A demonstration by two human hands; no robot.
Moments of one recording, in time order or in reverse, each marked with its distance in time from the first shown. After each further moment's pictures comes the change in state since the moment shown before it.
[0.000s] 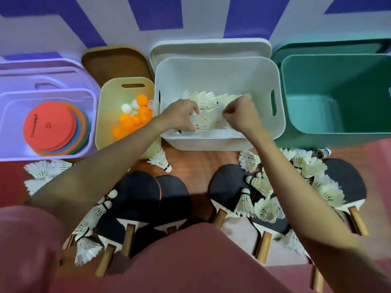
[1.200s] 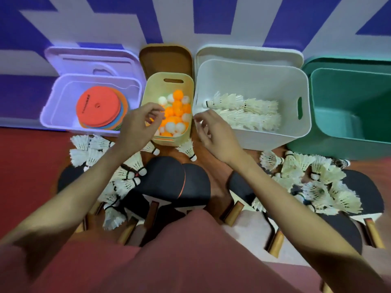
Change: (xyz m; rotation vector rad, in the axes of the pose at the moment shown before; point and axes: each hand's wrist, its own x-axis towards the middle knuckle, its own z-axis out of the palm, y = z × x) left_hand -0.210 -0.073 -0.016 -0.398 0.719 -0.045; right_hand -0.113 -0.117 0.036 0.259 -0.014 -0.633
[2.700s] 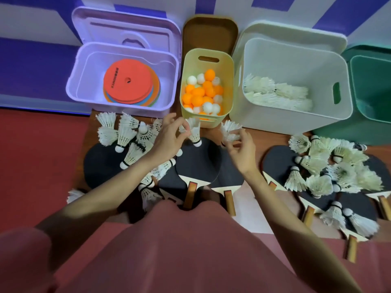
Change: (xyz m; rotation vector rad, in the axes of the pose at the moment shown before) left_hand -0.080 -0.104 -0.014 -0.130 -0.211 -0.106; right_hand -0.060 -0.033 0.126 0.021 0.197 0.600
